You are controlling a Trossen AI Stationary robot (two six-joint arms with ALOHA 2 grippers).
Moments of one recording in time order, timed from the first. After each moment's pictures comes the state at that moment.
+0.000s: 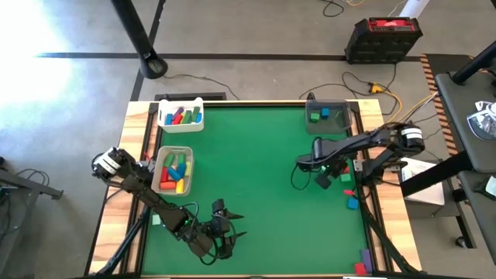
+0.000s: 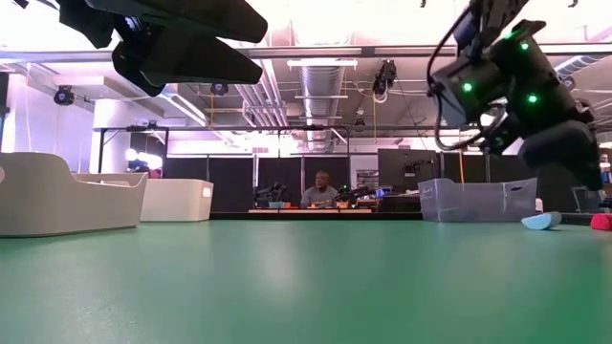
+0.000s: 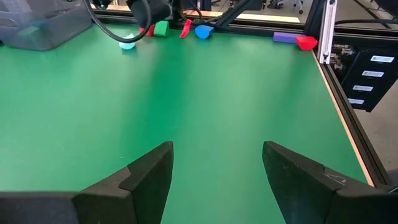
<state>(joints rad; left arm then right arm) -0.71 1.79 0.94 0.29 -0.81 -0.49 -0.06 1.59 0.88 -1.39 0.03 0.82</state>
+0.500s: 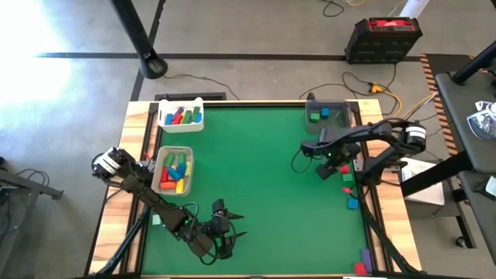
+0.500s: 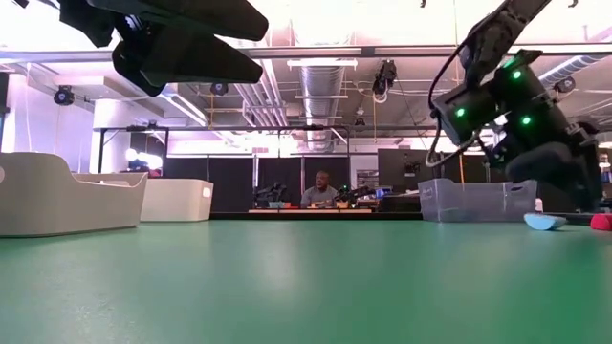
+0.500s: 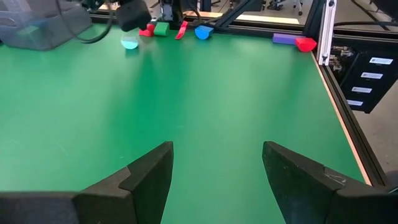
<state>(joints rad) -0.71 1.79 0.94 0.30 -0.81 -0.49 -0.30 1.54 0.77 -1.28 0.04 0.75</state>
